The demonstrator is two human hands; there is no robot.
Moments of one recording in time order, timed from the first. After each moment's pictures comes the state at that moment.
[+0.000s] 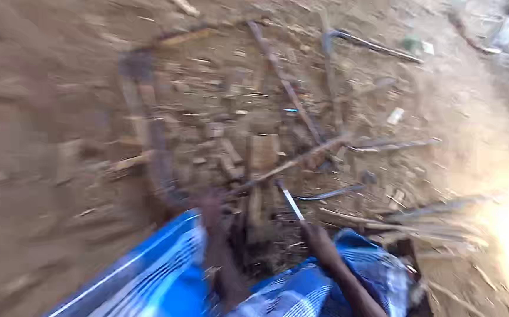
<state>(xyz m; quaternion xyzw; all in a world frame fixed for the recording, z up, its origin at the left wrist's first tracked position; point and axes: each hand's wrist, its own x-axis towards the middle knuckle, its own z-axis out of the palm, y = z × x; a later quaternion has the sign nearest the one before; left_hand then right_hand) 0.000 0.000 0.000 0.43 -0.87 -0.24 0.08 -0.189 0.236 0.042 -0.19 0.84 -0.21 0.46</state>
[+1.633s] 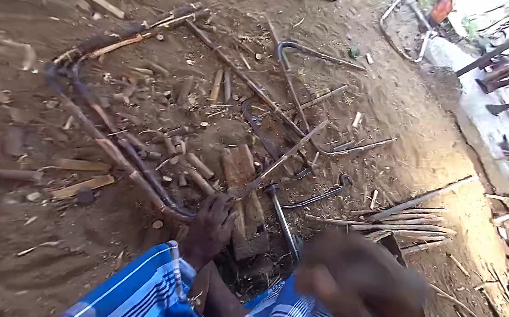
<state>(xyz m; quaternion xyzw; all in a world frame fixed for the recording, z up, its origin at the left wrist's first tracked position) -0.040 -0.017 0.030 0.26 -0.87 -0.38 0.17 -0.155 0.154 0.261 -0.48 0.60 -0.61 0.19</state>
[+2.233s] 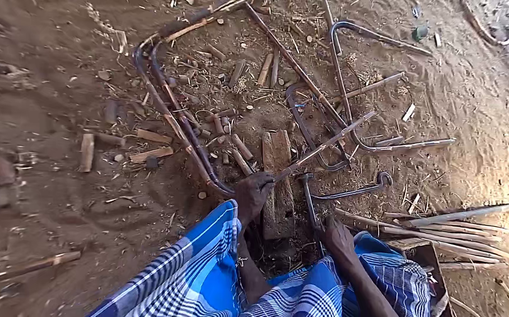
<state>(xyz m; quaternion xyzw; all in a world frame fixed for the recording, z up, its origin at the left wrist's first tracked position) -0.066 -0.024 0.000 0.31 -0.83 -0.40 0.21 -0.209 0.213 0.041 -0.22 0.91 0.08 0.34</state>
